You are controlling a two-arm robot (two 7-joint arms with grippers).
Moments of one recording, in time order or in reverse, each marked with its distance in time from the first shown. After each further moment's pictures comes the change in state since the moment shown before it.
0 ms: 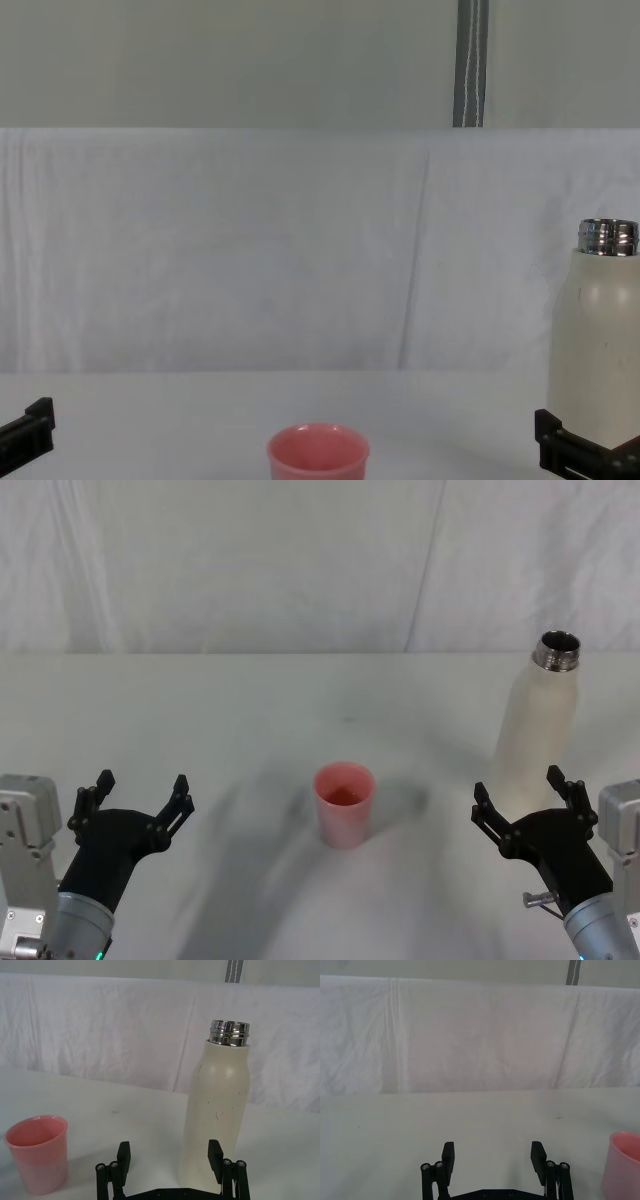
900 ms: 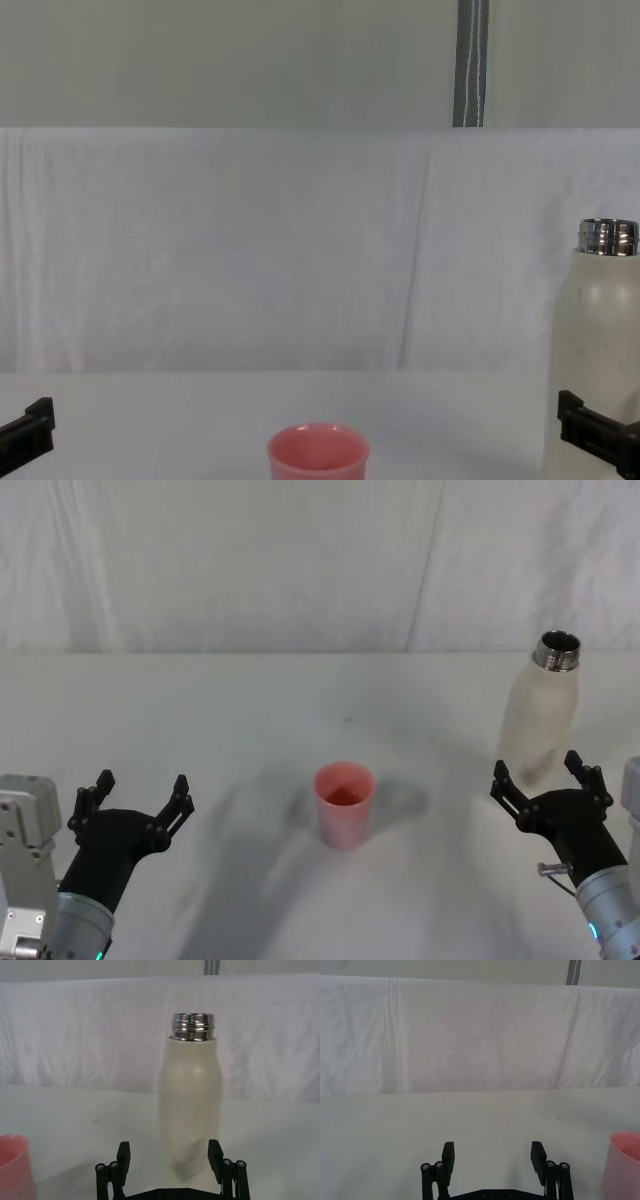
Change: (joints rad) left arm 0.000 0.000 0.000 0.000 0.000 0.000 0.000; right arm 0.074 -0.084 0.098 0.098 0.030 -0.002 0.069
